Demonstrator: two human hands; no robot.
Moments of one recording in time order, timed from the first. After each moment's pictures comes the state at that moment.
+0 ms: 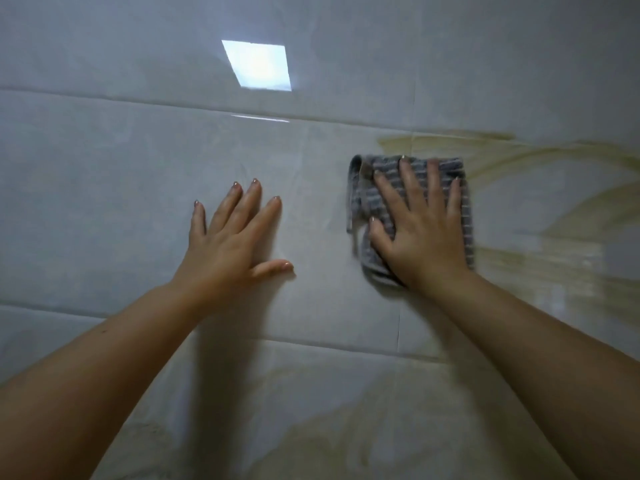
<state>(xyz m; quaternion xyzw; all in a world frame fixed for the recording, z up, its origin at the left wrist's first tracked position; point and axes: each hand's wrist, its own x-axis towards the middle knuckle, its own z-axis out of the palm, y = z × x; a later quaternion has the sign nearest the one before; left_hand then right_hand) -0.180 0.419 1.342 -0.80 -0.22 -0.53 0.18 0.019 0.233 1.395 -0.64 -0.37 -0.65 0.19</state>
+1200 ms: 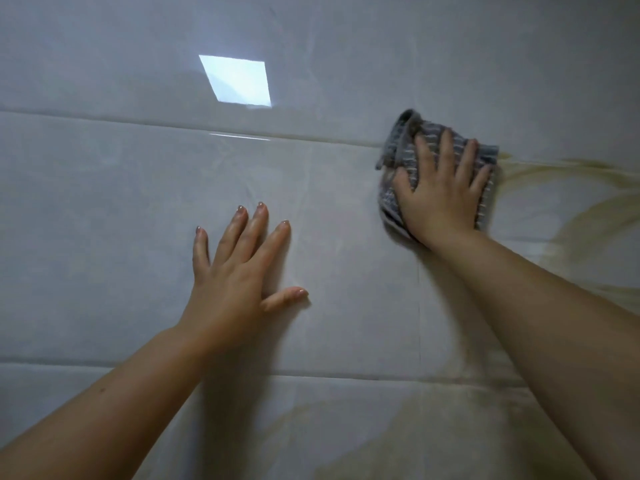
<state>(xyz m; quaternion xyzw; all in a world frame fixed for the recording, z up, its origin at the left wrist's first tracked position) -0.181 0.428 1.339 -0.80 -0.17 -0.56 0.16 0.002 0.243 1.466 -0.71 -0.24 -0.59 0.30</state>
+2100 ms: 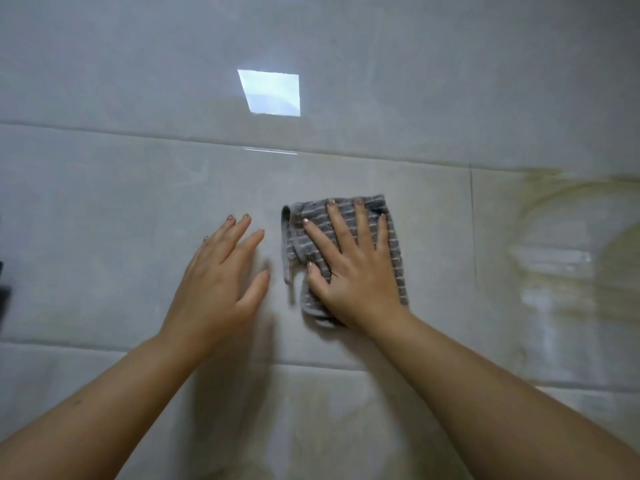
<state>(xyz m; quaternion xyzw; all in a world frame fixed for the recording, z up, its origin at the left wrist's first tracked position) -0.270 0.497 1.324 -0.75 -0.07 -0.65 0.10 -0.097 0.365 1.365 -0.60 -0.42 -0.66 0.16</state>
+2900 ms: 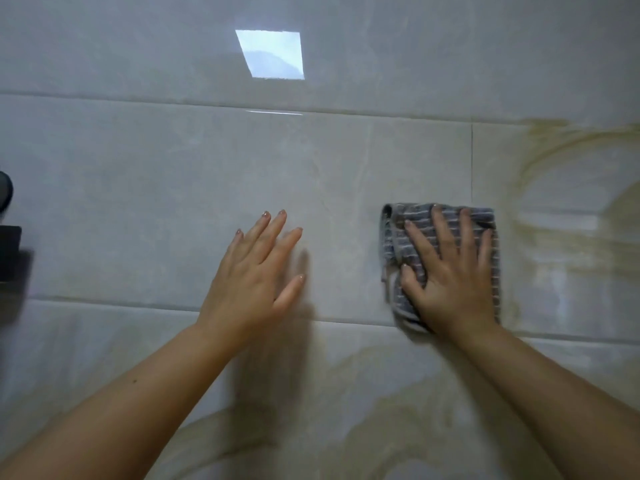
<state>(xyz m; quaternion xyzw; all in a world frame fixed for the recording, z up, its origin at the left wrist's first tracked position) -0.243 0.462 1.284 -0.79 -0.11 -0.58 0.17 -0.014 0.273 1.304 -0.62 -0.35 -0.67 0.20</state>
